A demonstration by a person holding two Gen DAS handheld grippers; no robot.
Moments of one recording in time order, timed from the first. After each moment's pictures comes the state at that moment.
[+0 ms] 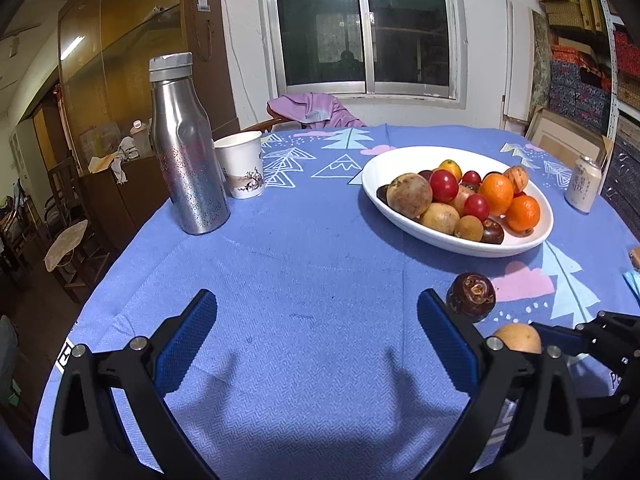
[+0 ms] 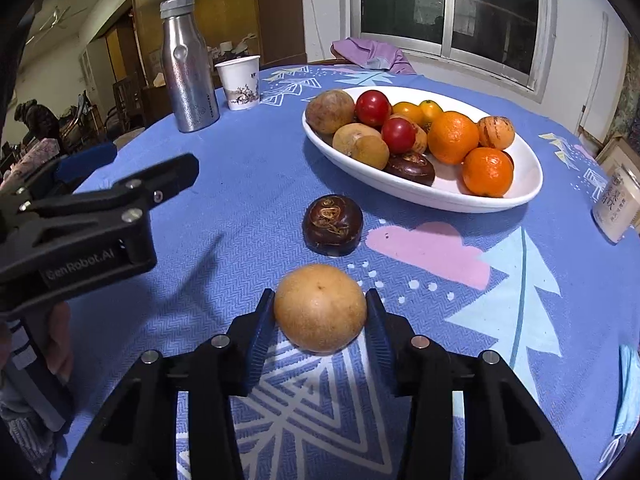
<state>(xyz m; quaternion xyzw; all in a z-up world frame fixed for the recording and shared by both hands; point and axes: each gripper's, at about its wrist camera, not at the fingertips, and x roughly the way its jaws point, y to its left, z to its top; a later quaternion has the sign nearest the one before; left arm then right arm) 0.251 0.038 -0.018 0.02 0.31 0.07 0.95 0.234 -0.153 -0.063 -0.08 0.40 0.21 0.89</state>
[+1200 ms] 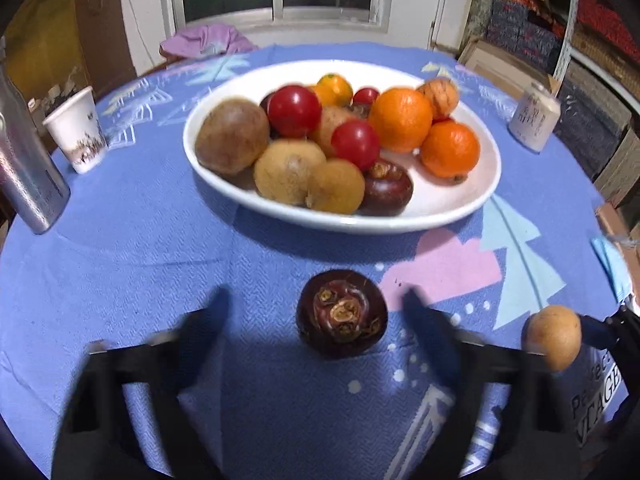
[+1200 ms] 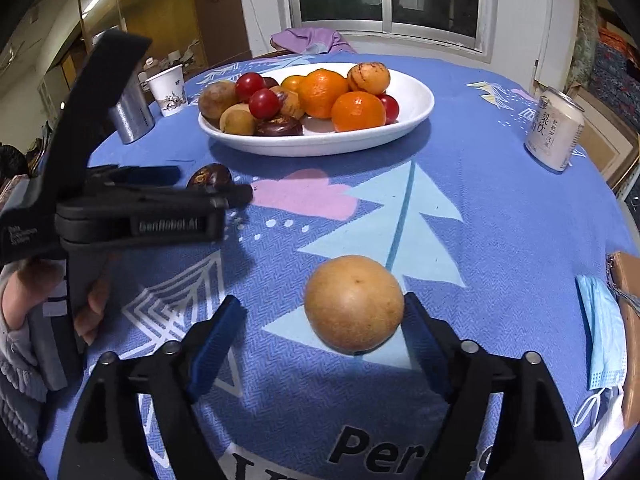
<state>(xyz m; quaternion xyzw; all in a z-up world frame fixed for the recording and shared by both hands) 0.336 -0.046 -0.062 0.03 0.43 -0.09 0.90 0.229 -0.235 -0.074 -0.03 0.43 0.14 0.89</state>
